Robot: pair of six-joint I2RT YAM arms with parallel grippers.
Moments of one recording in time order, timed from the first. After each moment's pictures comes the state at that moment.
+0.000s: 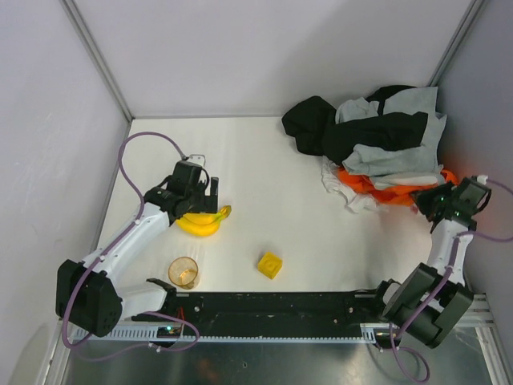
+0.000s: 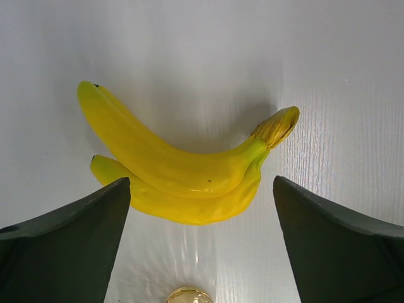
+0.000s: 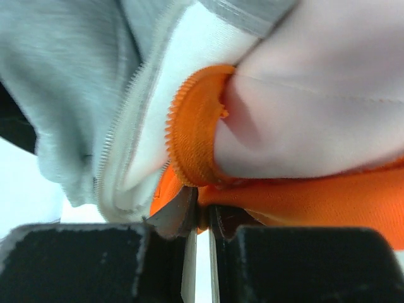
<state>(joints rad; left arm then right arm) -0.39 1.19 0.90 -0.61 -0.21 -0.25 -0.65 1.09 0.69 -0.26 -0.41 0.71</state>
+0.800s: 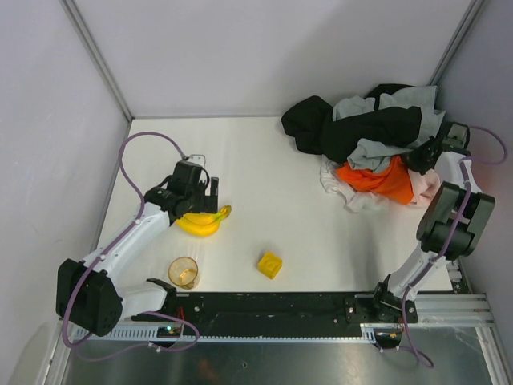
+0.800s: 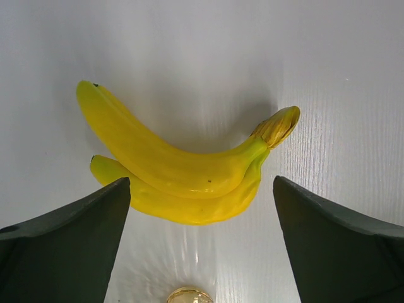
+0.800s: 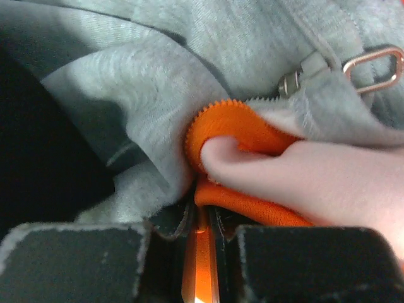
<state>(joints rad) -0.39 1.19 0.90 -0.61 -0.21 -0.25 -0.41 1.77 1.38 -0.43 -0.24 0.63</state>
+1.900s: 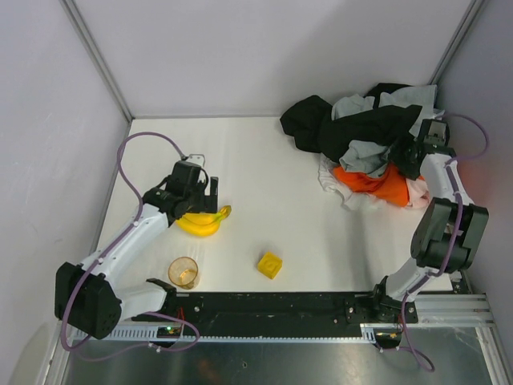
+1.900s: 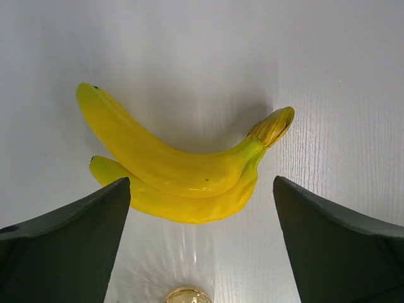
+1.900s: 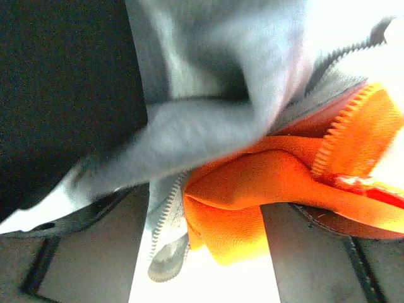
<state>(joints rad) -0.39 1.18 0.90 -0.61 -0.21 -0.25 -0.26 1.68 1.34 -0.49 -0.12 0.41</state>
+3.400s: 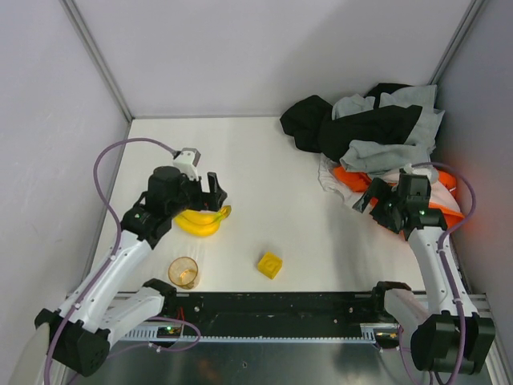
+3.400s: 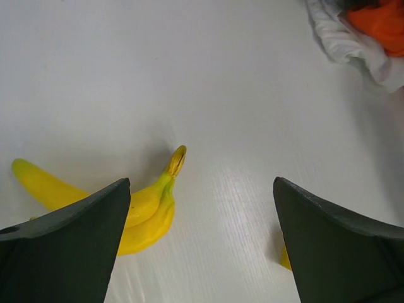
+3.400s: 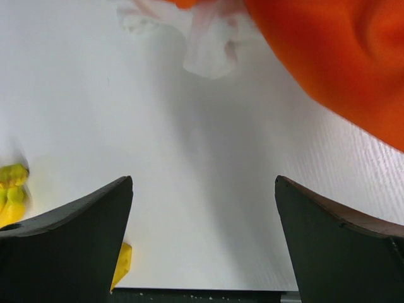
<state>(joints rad) -0.40 0.90 0.84 -0.45 0.04 -0.25 -0.08 0.95 0.81 -0.70 -0.17 0.48</state>
